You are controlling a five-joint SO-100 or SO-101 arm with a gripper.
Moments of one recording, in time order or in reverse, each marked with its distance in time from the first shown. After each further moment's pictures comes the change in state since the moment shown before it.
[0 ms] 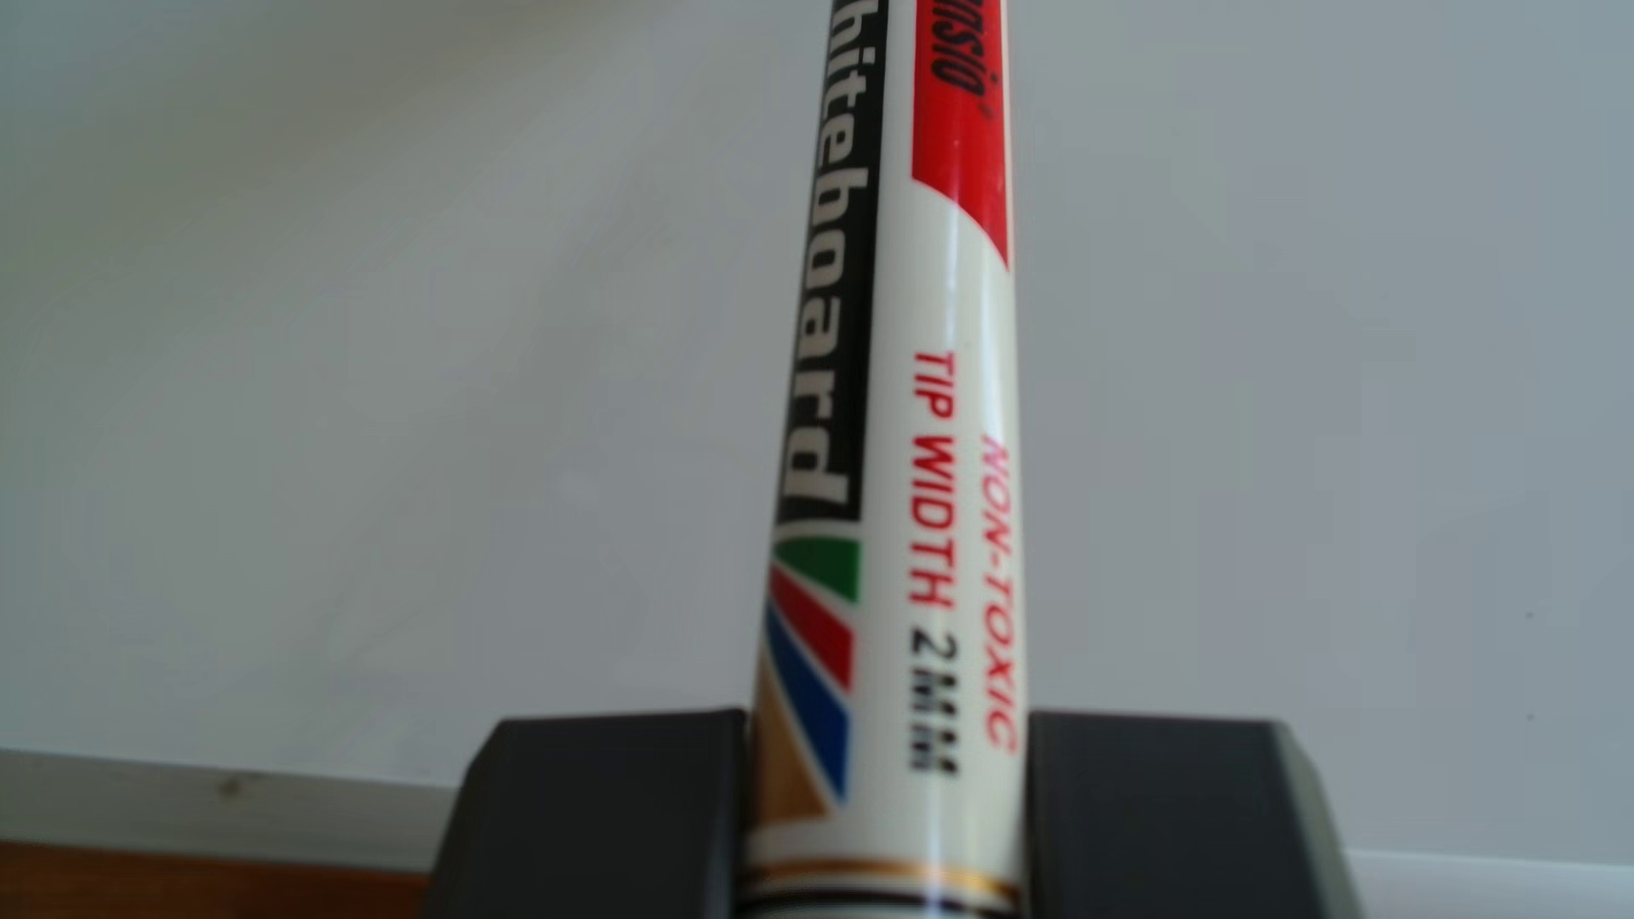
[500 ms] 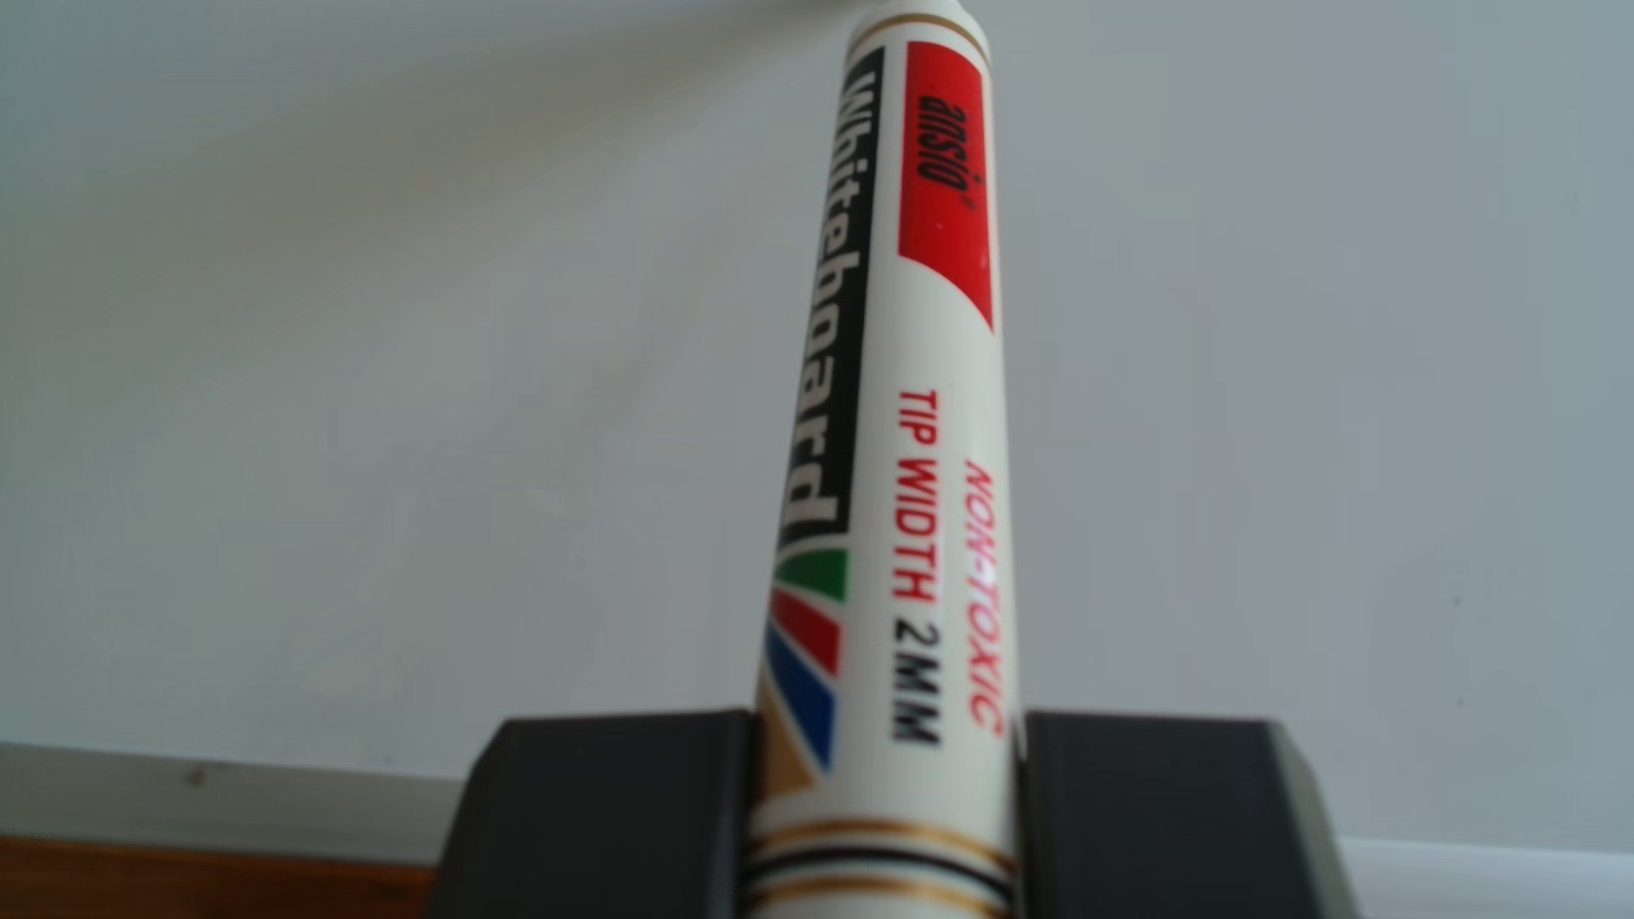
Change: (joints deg) arm 0.4 2.7 -0.4 0.6 -1.6
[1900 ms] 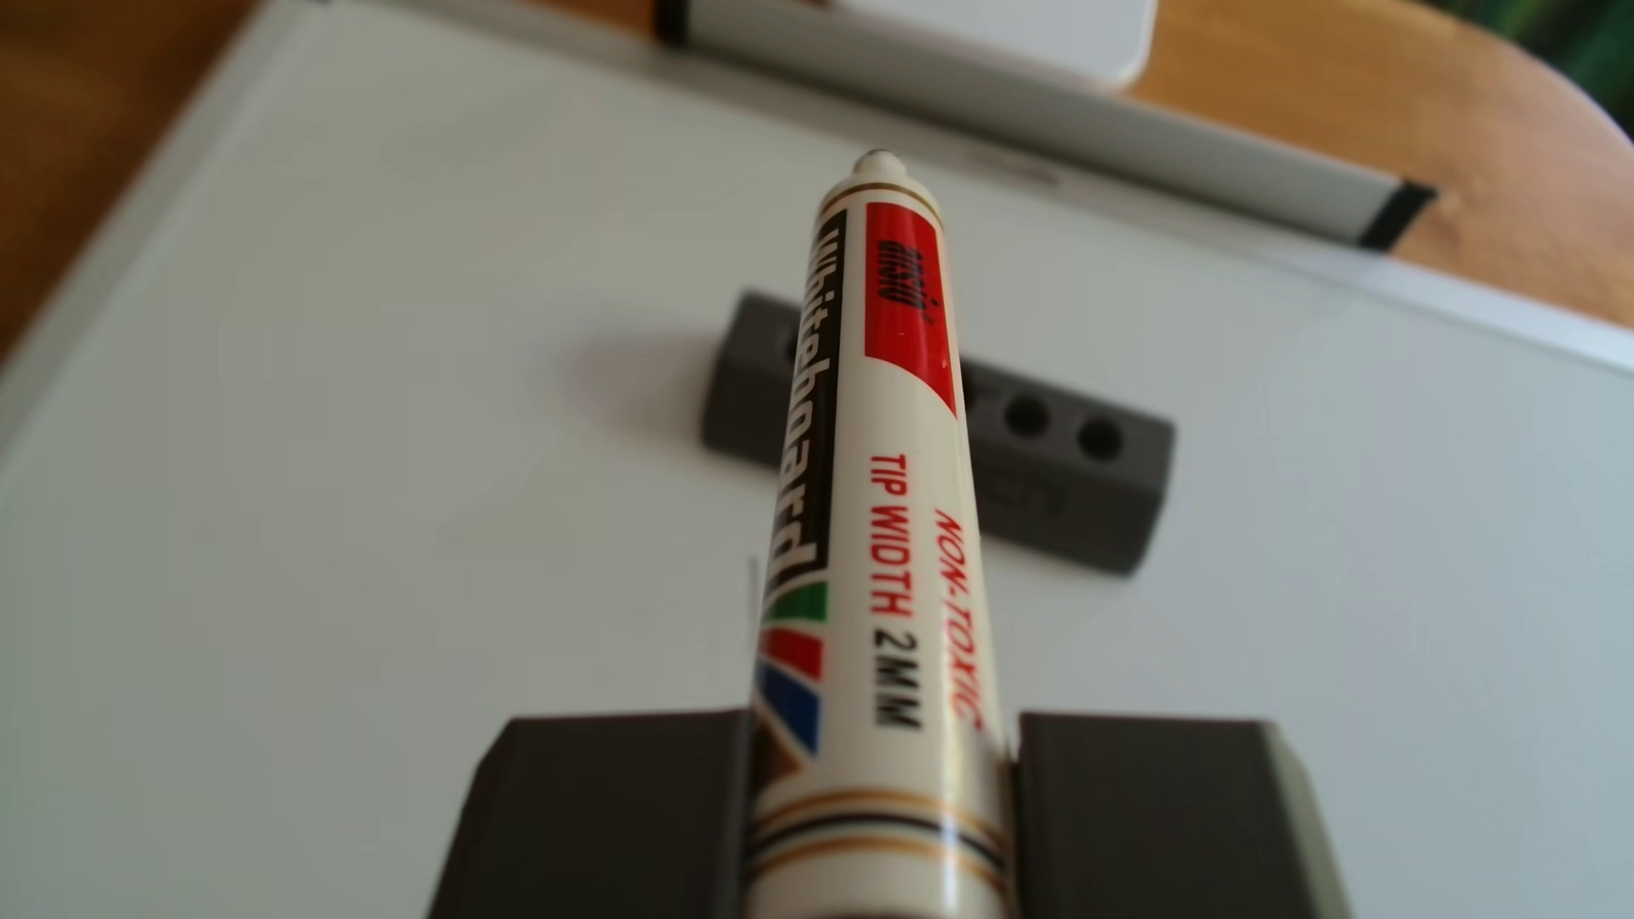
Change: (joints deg) arm -32.8 49.1 -17.5 7.3 25.8
